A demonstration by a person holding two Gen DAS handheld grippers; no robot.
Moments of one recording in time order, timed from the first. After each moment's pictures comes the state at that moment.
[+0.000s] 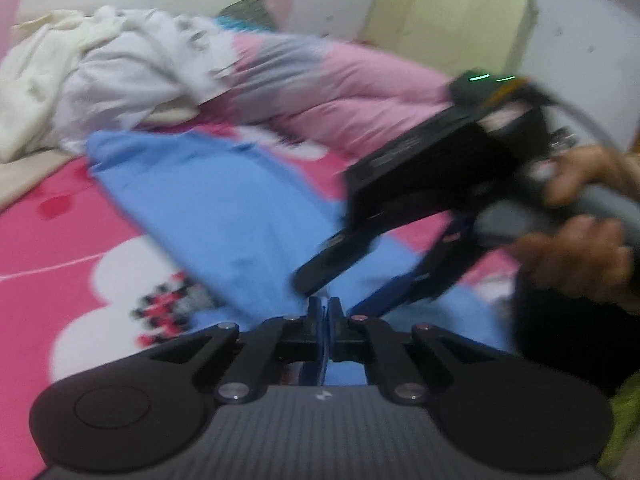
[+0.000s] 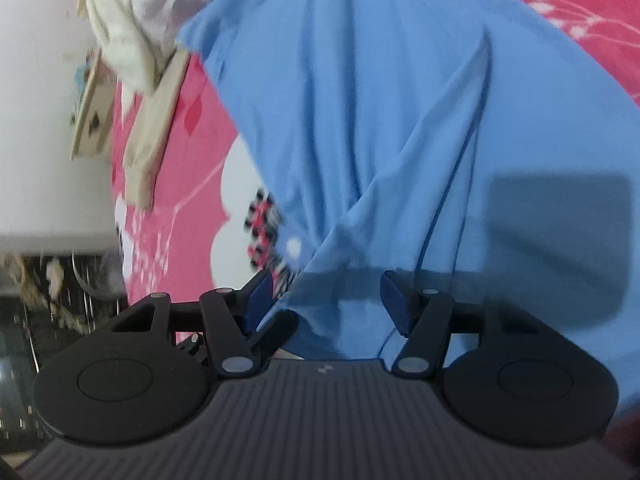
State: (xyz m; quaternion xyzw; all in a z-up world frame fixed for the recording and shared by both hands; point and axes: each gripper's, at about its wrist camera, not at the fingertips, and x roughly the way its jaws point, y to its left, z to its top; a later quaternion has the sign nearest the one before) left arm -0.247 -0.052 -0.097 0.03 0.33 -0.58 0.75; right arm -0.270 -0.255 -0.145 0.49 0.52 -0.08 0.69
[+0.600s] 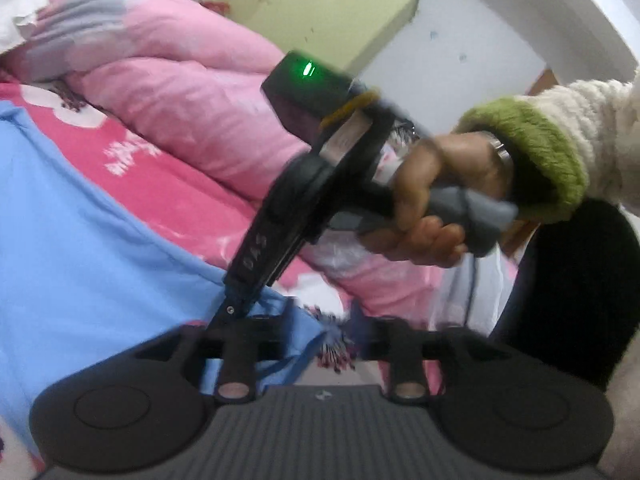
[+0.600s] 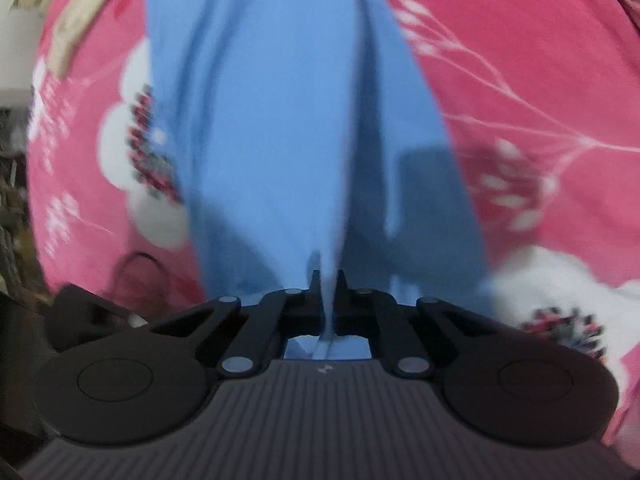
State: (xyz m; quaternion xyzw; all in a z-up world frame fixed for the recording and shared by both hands) left arm -0.306 -0.159 -0.081 -0.02 0.37 -0.74 0.56; right arm -0.338 -0.323 -0.125 0.28 0.69 -0.06 0.66
